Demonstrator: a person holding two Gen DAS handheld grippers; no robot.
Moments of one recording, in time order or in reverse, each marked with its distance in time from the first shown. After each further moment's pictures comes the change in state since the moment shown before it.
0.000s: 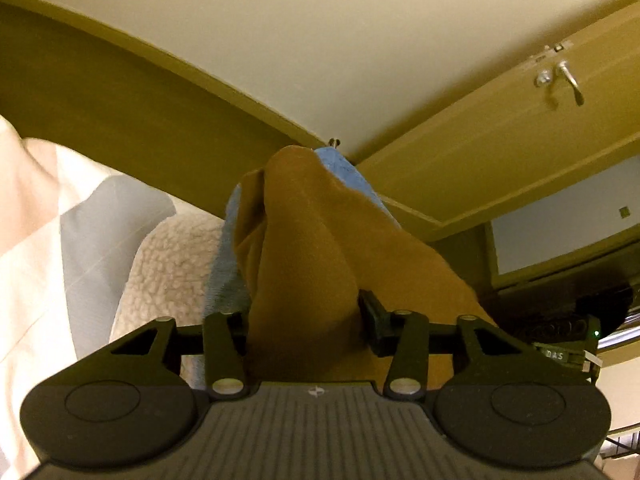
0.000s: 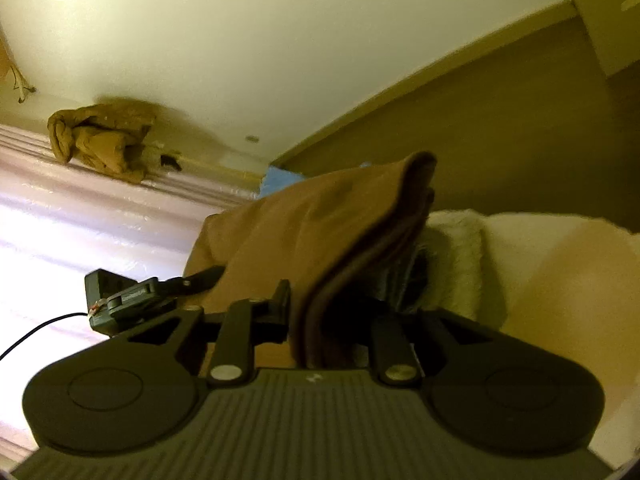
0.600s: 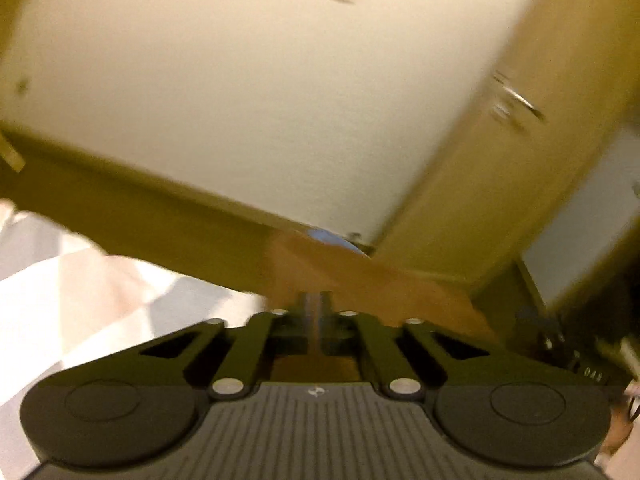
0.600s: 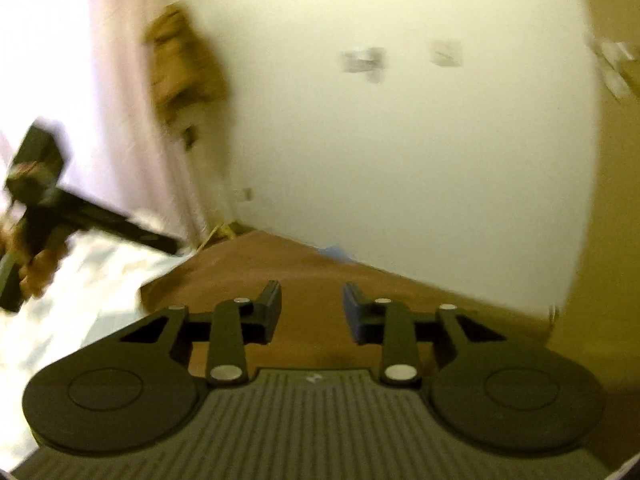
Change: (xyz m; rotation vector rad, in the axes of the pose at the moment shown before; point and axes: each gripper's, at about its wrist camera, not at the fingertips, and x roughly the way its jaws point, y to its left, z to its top) left arm -0.104 -0.066 -0.103 0.320 -0.324 0.161; right arm -0.039 0.135 -0.146 -0.972 -0.325 -0.272
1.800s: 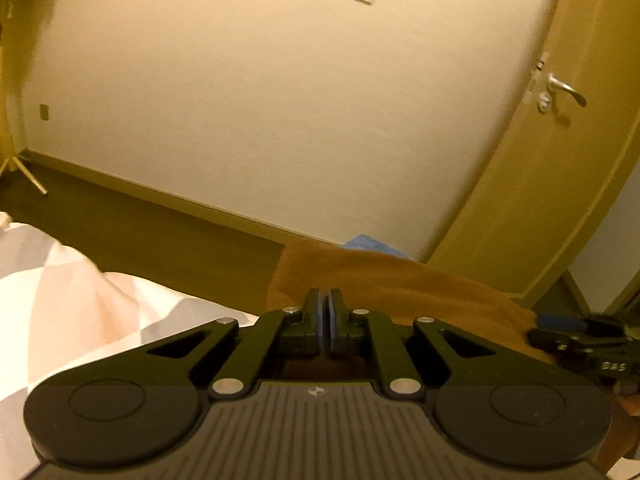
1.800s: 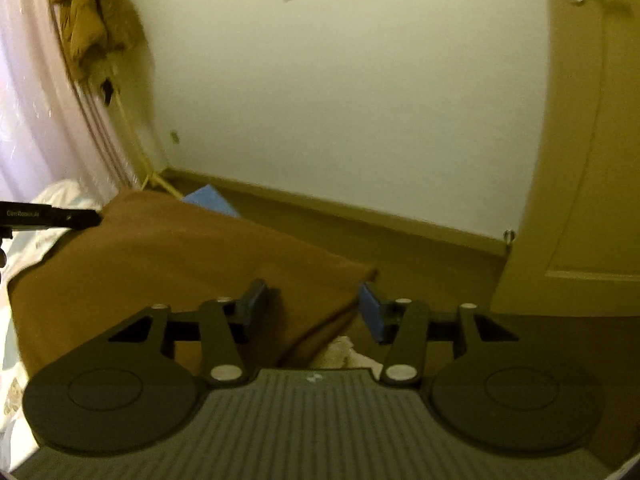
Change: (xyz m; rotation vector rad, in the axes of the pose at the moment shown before) left arm 0.074 0.018 -0.013 -0.037 -0.095 0.174; right arm 0.074 -0.138 0.007 0.190 0.189 -0.174
